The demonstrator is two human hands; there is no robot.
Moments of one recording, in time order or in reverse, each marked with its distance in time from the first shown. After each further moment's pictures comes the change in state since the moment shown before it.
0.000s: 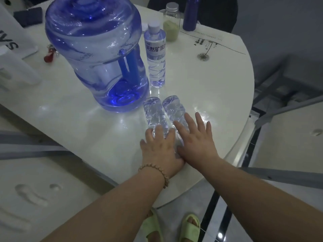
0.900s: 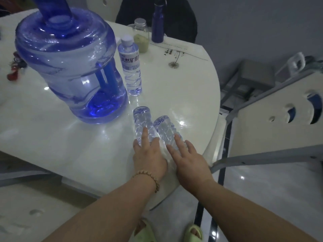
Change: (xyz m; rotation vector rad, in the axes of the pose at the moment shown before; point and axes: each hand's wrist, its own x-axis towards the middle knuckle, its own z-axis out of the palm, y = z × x) left_hand -0.009 0.002 0.004 -0.246 -0.130 -0.043; right_hand -0.076 -0.011 0.008 0.022 -0.105 0.084
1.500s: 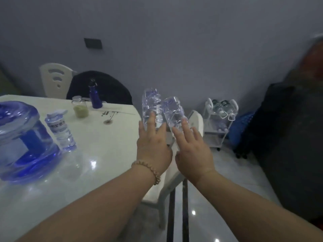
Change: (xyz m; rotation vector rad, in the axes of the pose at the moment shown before) left_hand -0.104 0.323 -0.046 0.034 0.424 0.710; right_hand -0.187 0.193 -0.197 -0.105 0.535 0.295
